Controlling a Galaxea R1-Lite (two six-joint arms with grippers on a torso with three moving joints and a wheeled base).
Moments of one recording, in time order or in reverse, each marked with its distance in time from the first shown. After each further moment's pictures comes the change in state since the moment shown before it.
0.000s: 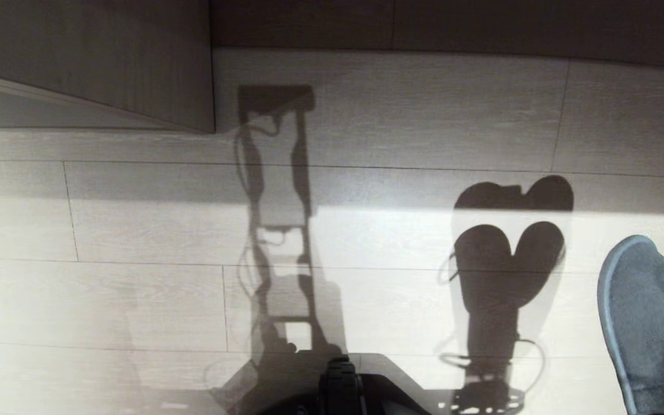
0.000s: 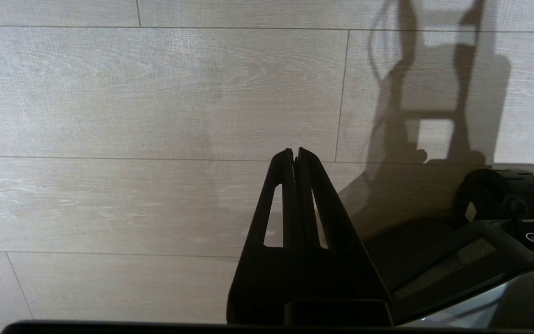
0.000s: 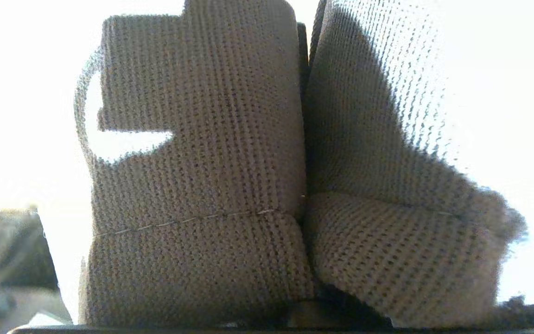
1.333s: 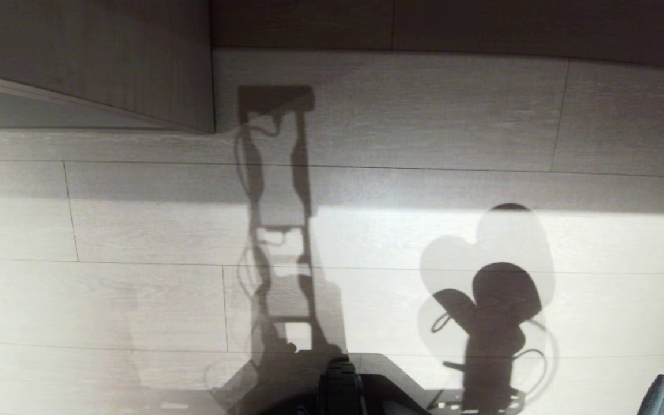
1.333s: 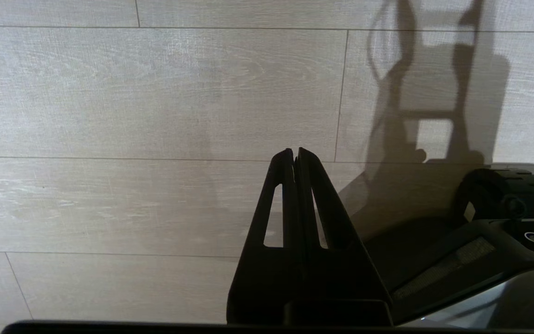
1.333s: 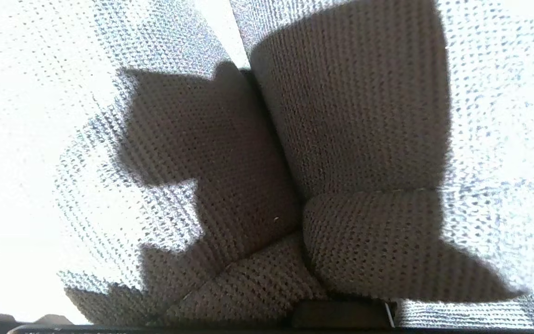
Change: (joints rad) left arm 0.000 0.000 0.000 0.000 0.000 0.000; right arm 0.054 -0.621 0.075 0.472 0.028 0.015
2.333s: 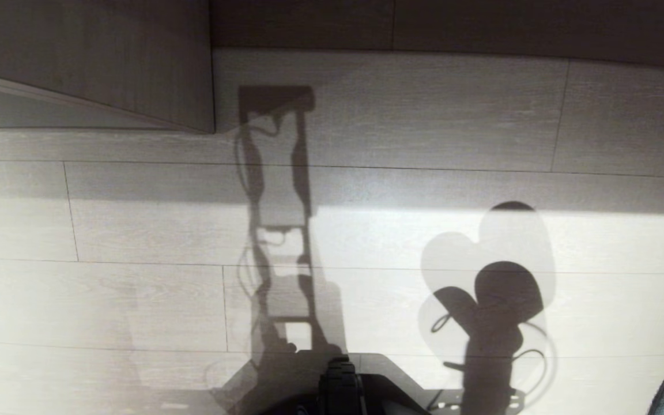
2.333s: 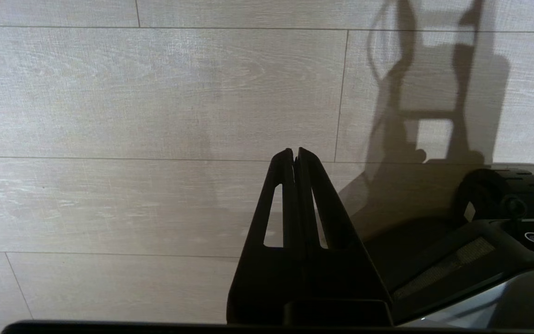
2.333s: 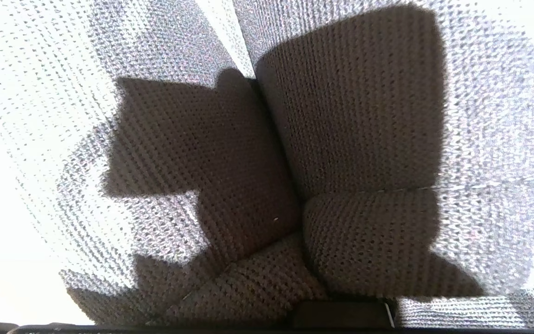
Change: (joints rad) left arm 0.000 0.000 0.000 0.000 0.000 0.000; right arm 0.000 -0.018 0.000 -0.002 -0.003 0.015
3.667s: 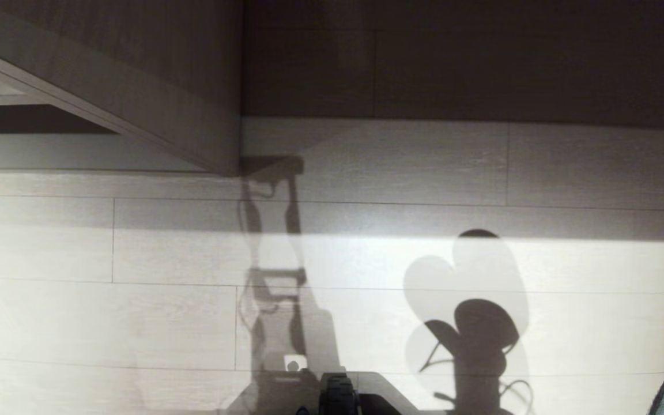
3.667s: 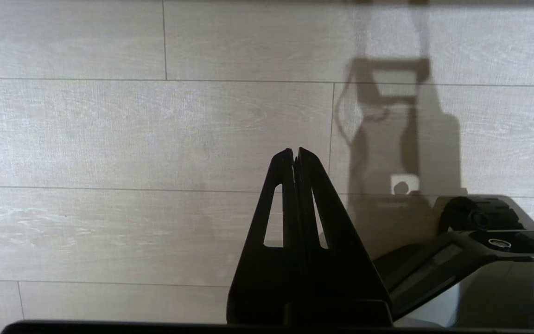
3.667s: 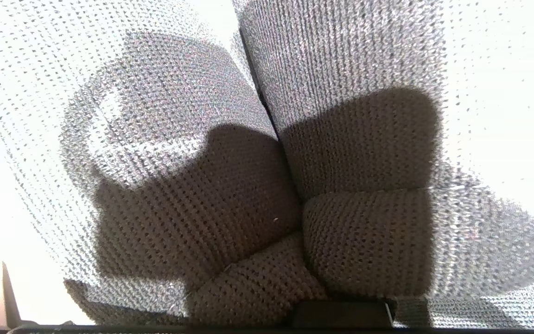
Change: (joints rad) left arm 0.000 0.000 0.000 0.001 0.000 -0.001; right arm 0.000 0.001 0.000 0.000 0.000 0.000
